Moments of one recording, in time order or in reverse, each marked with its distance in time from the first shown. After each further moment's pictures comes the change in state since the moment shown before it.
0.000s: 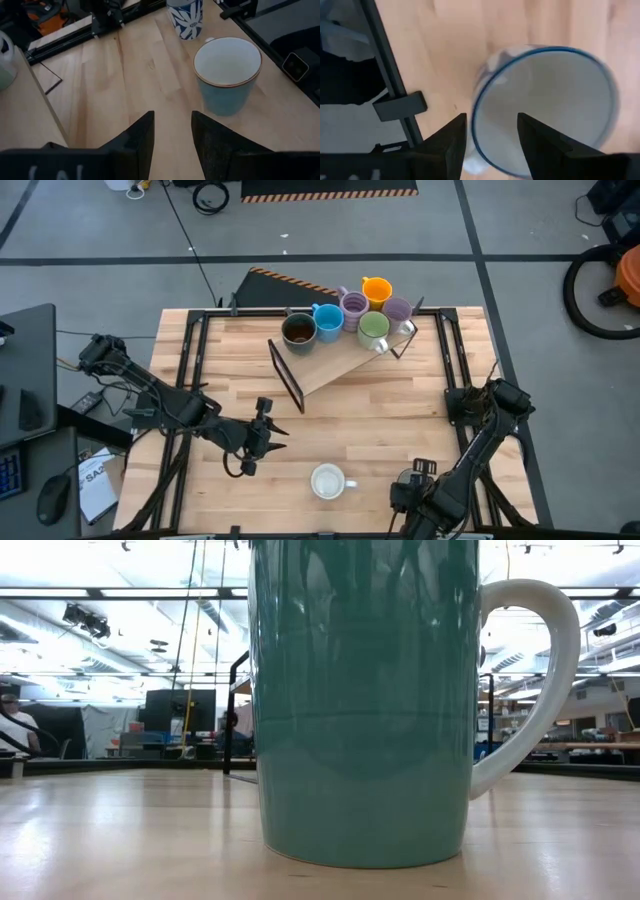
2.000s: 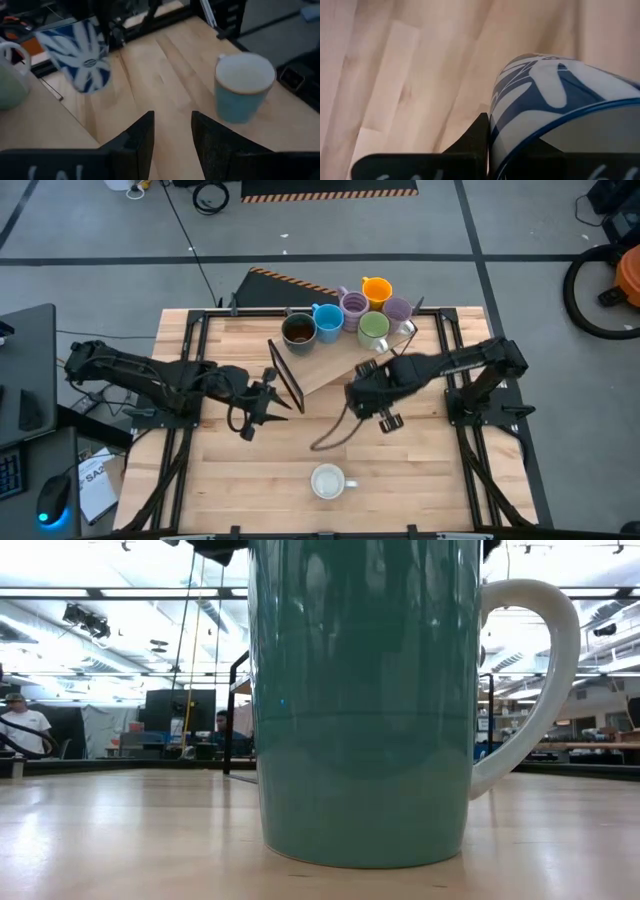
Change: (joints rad) left arm 0.357 -0.141 -0.068 0.060 0.447 0.210; right arm -0.707 -0.242 0.086 -0.116 0.151 -1.305
